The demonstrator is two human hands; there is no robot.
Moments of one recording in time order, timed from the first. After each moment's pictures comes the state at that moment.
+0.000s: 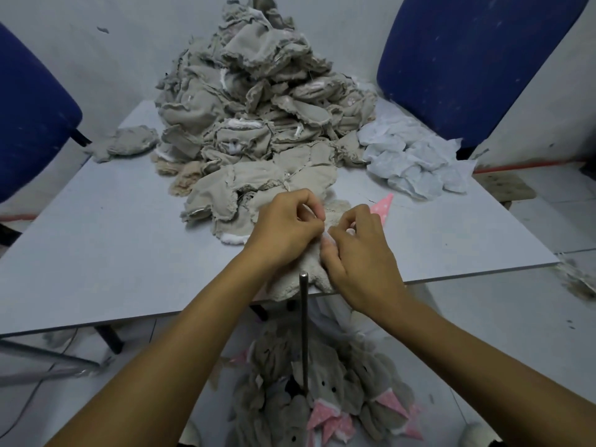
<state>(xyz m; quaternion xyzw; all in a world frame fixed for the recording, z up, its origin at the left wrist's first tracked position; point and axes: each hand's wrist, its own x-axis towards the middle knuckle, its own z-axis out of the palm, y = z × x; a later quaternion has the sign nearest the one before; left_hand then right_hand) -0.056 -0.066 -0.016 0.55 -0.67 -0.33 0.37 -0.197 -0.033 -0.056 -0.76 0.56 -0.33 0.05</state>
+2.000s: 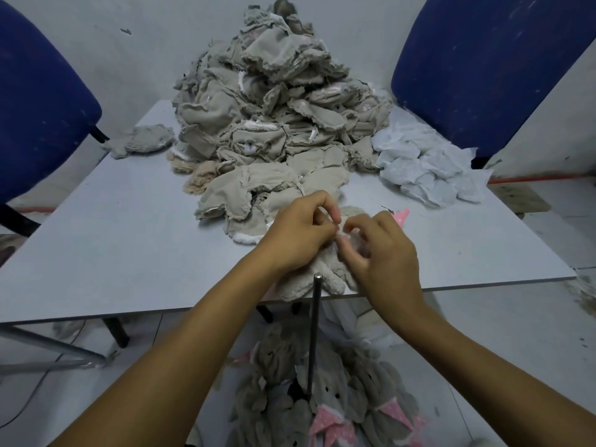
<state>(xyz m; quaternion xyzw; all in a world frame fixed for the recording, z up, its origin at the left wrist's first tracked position) -0.051 -0.065 -0.017 0.51 -0.68 -0.38 0.36 -0.204 -0.036 -0.061 -0.72 0.53 -0.44 0.02</state>
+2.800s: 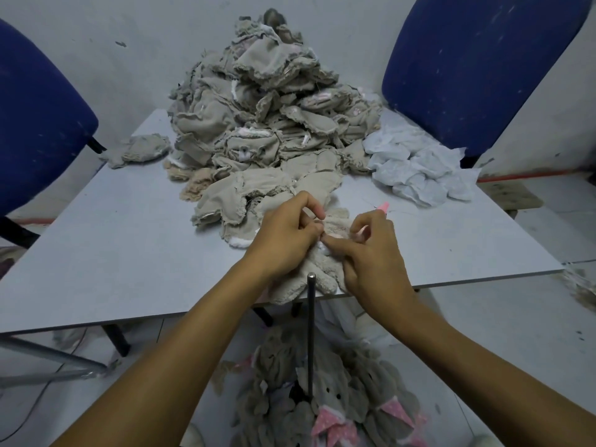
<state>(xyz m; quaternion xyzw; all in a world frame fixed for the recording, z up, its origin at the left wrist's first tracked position) -0.046 -0.056 -0.013 0.54 -0.68 -0.32 0.37 -0.208 -0.033 -0.059 -0.77 0.51 -0.38 0.06</state>
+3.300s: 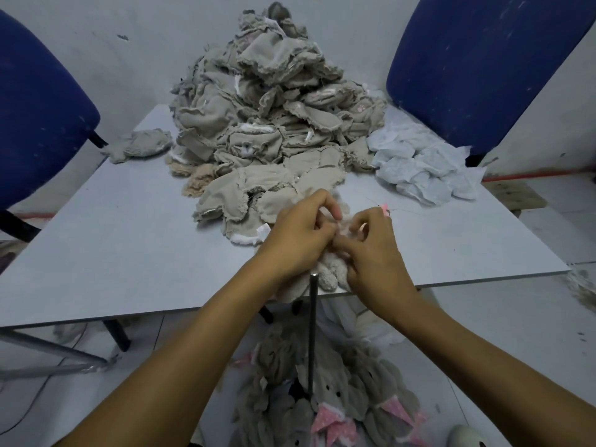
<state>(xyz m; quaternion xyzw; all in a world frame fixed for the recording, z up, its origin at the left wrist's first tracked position) -0.057 -0.056 -0.012 0.52 -0.70 -0.33 0.37 -0.206 -0.033 -0.055 -0.80 0.51 -0.30 0.05</state>
